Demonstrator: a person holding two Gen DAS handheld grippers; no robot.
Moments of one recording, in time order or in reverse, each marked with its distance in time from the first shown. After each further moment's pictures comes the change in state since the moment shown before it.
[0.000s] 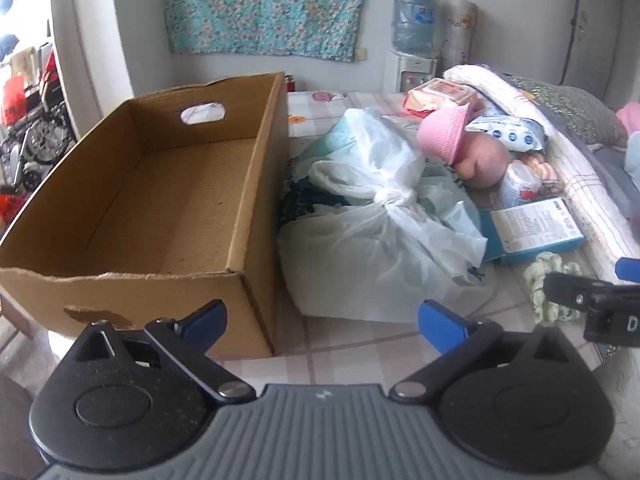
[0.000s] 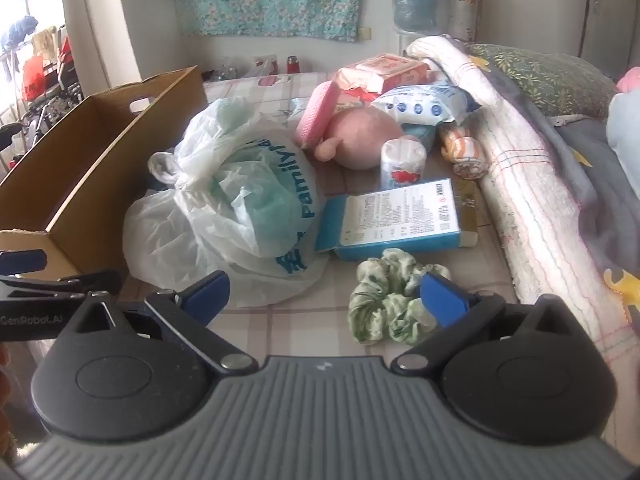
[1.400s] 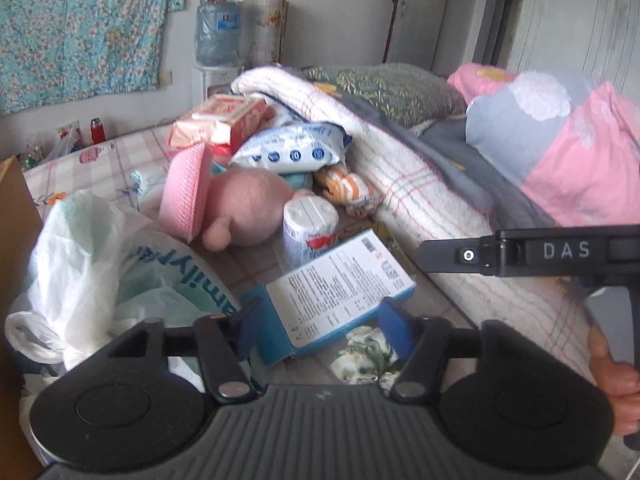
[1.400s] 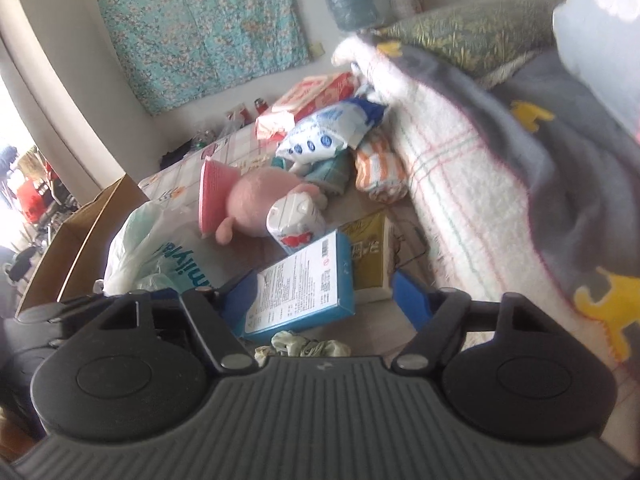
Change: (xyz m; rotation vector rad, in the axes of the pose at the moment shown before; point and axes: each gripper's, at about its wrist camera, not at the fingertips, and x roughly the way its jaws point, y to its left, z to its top) left arm 0.069 -0.131 0.070 0.262 -0.014 -0.491; right arm 0.046 -0.149 0.033 0.350 -0.037 0.132
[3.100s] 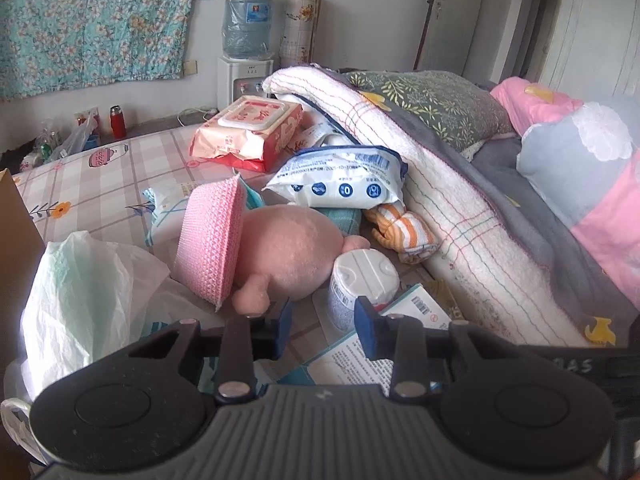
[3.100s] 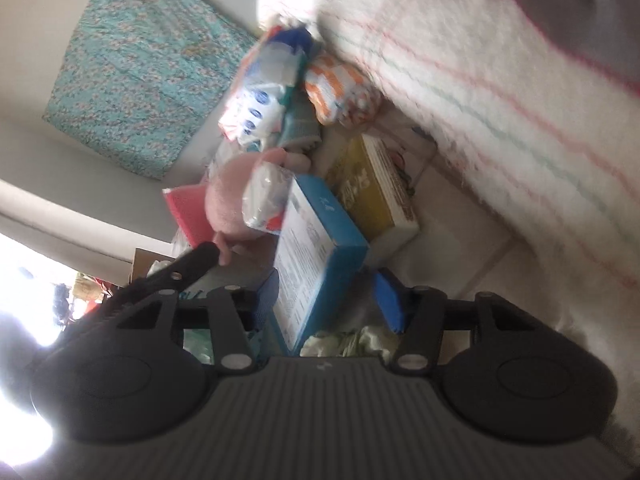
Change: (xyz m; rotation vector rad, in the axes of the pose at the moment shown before) left arm 0.049 0.033 0.049 -0.064 -0.004 0.067; right arm 0.093 -0.047 -0.025 0.547 0.090 0.168
